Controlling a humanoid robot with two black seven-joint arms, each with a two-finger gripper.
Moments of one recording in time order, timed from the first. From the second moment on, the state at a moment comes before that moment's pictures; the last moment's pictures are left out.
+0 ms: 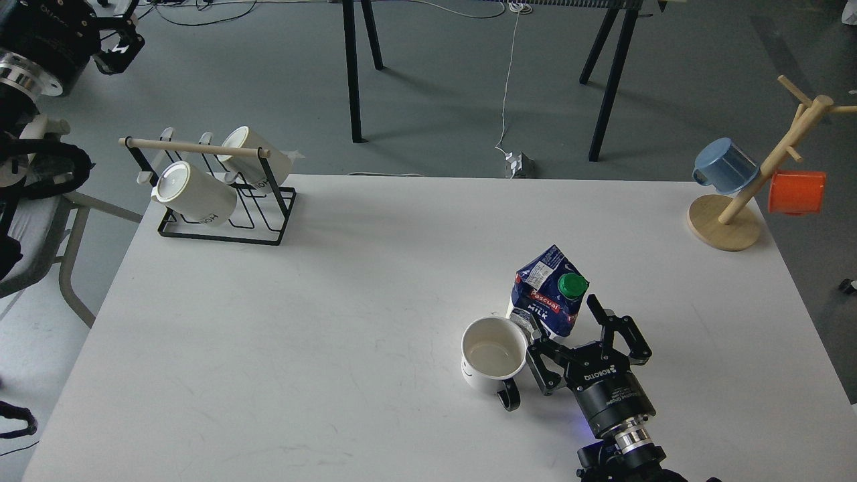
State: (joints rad) left arm -0.82 0.55 -1.09 -0.77 0.28 -0.39 -0.12; right arm -0.20 -0.12 0.95 1.38 0.25 0.49 0.23
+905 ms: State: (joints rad) left arm -0.82 0.55 -1.09 -0.77 0.28 -0.39 -0.12; right arm -0.41 -0.37 1.03 1.49 0.23 0.49 0.22
